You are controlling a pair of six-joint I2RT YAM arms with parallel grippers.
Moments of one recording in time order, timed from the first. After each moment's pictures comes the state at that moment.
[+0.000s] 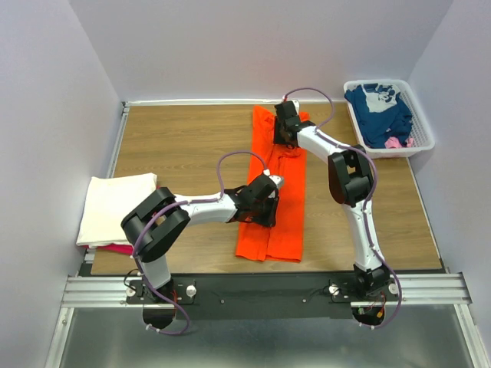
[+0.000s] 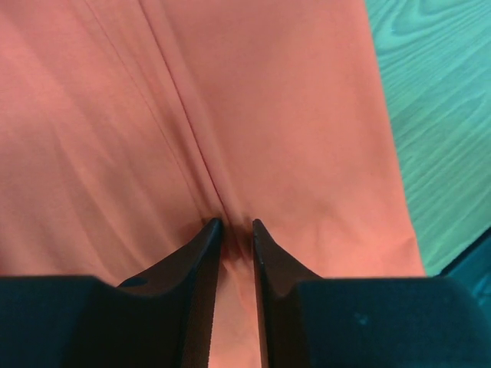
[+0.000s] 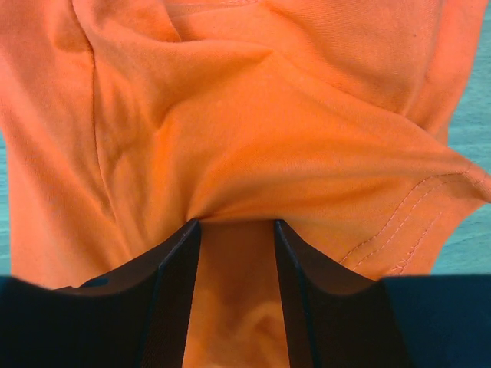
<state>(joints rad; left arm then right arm) -0.92 1.75 0.96 -0.11 0.12 -0.51 0.42 2.40 1.93 -0.35 0.28 0.32</state>
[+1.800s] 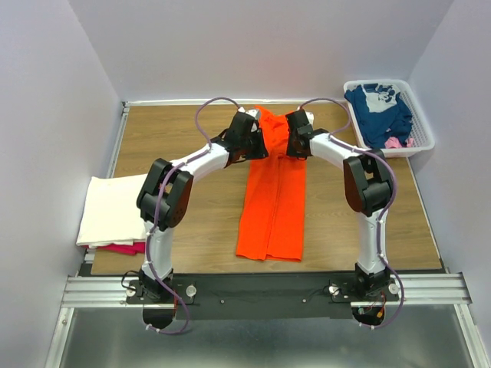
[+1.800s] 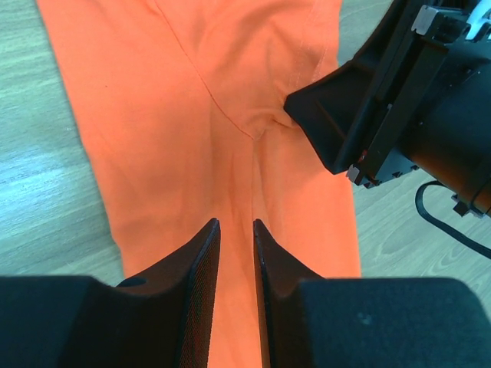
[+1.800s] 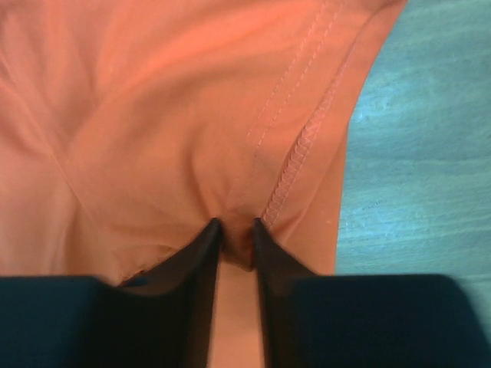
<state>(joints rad) -0.54 2.02 1.50 -0.13 0.17 -0.52 0.40 2.15 1.60 -0.36 0.26 0.44</state>
